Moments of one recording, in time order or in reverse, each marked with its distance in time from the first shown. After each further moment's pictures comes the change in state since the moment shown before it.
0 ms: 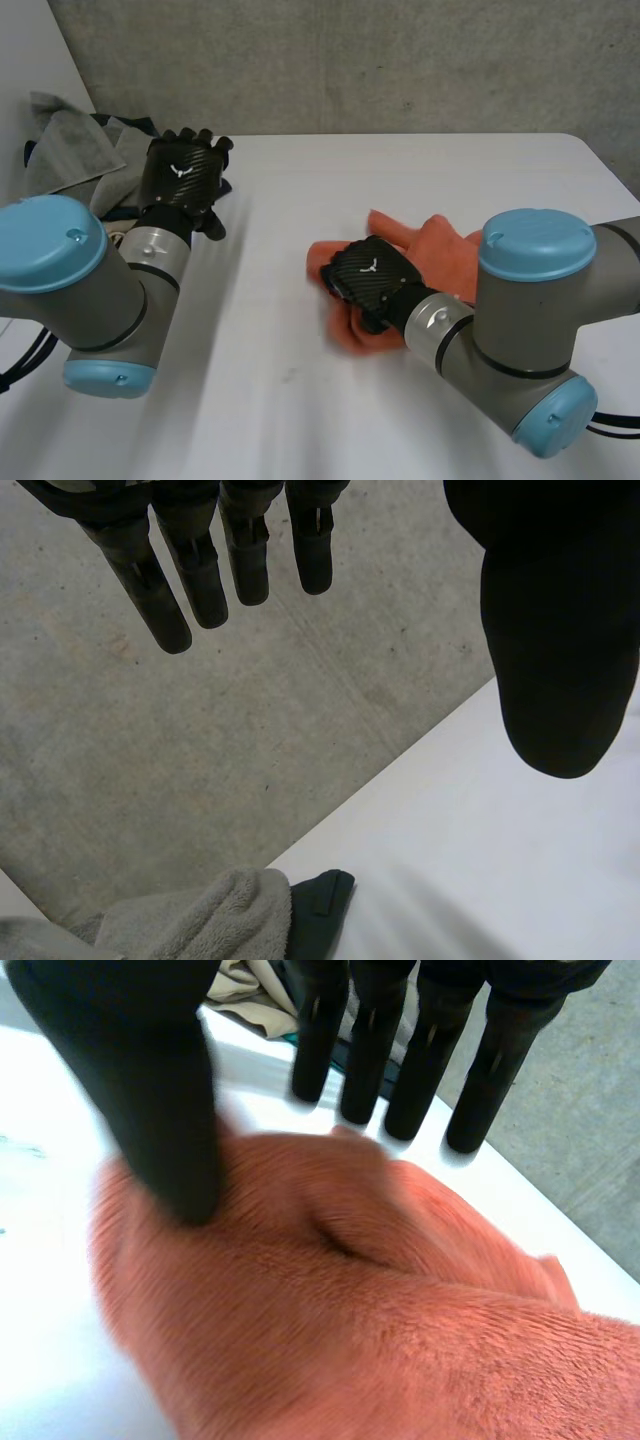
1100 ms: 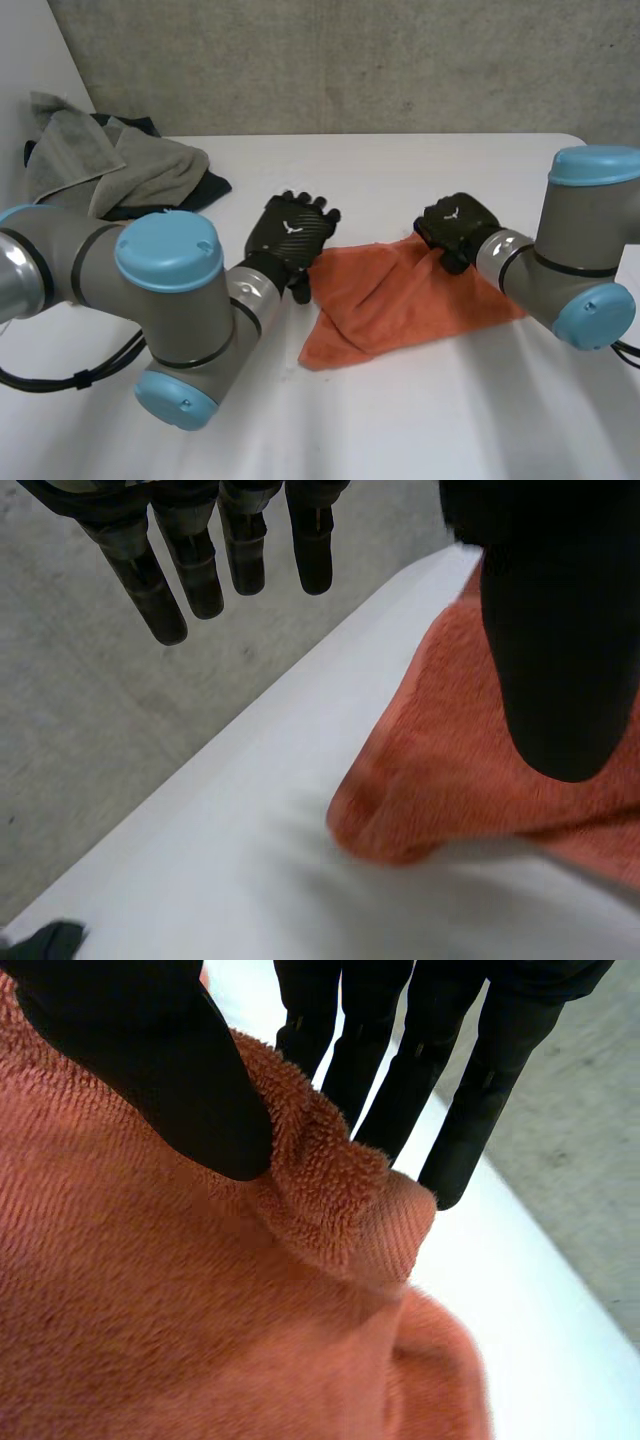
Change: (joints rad) left arm -0.194 -0.218 0.228 -0.259 0.095 0.013; right arm -0.275 0.157 -0.273 0.142 -0.002 -0.201; left_hand 0.001 -0.054 -0.053 -0.048 -0.041; right_hand 0.573 0.626 0.599 0.609 0.599
